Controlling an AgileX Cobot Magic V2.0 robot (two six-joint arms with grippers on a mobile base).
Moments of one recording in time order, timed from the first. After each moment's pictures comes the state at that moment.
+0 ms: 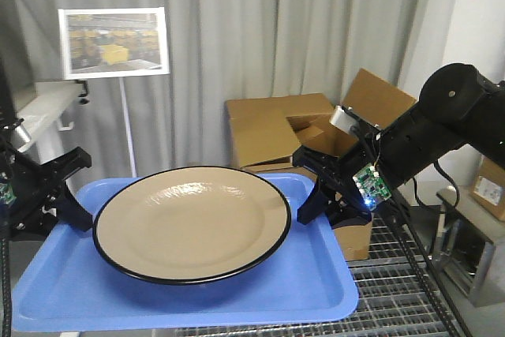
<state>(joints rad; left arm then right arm) 0.01 1.71 -1.65 -0.55 1.25 -0.18 0.23 1.90 -1.89 0.54 1.25 0.16</state>
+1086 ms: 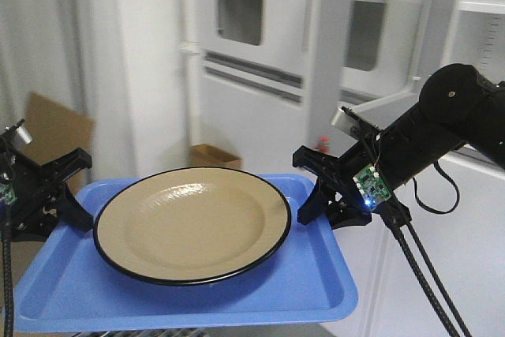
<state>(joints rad) 0.01 1.71 -1.65 -0.55 1.25 -0.18 0.23 1.90 -1.89 0.54 1.25 0.16</state>
